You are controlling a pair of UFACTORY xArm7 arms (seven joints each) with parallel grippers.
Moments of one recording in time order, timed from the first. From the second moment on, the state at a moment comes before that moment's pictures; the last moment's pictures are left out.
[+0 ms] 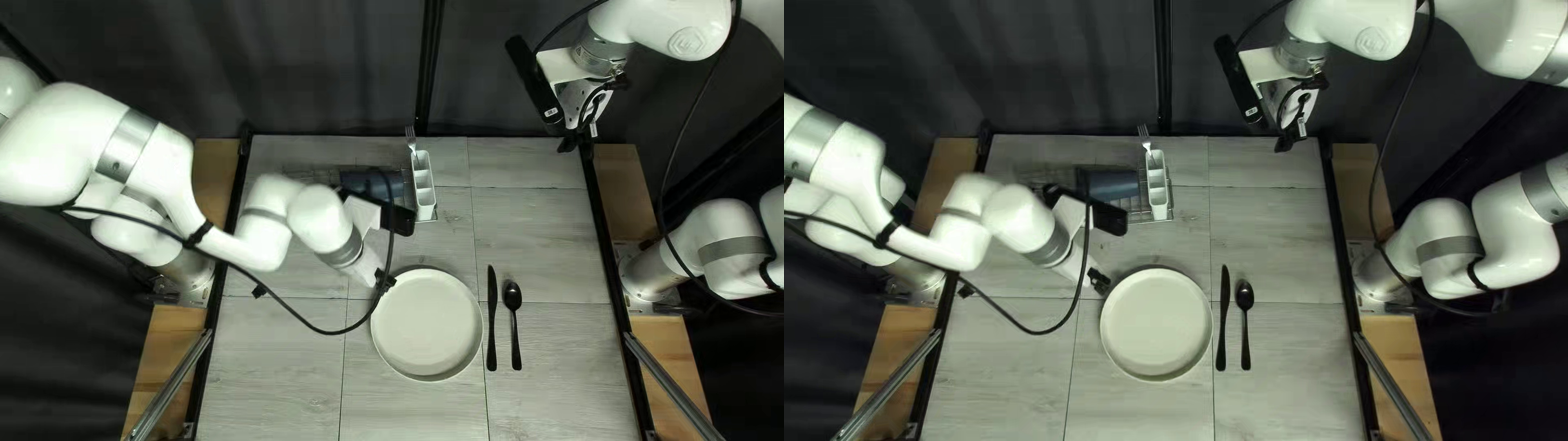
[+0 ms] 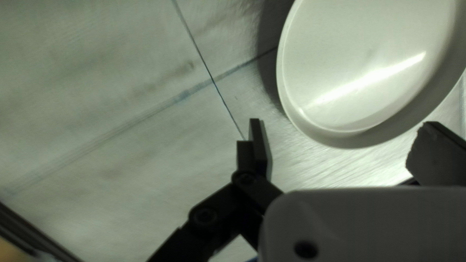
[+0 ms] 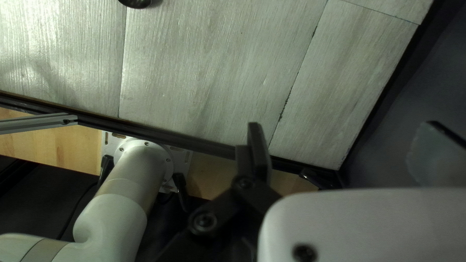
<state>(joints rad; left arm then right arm) -0.29 -0.23 0.21 0.73 -0.01 0.77 -1.12 0.01 -0.49 -0.43 1.03 -0.16 1.47 -0.62</state>
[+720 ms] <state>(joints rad) -0.26 -0.33 0.40 0.83 0.03 1.09 -0.61 0.01 -0.49 -0.43 1.03 -0.16 1.47 -0.62</state>
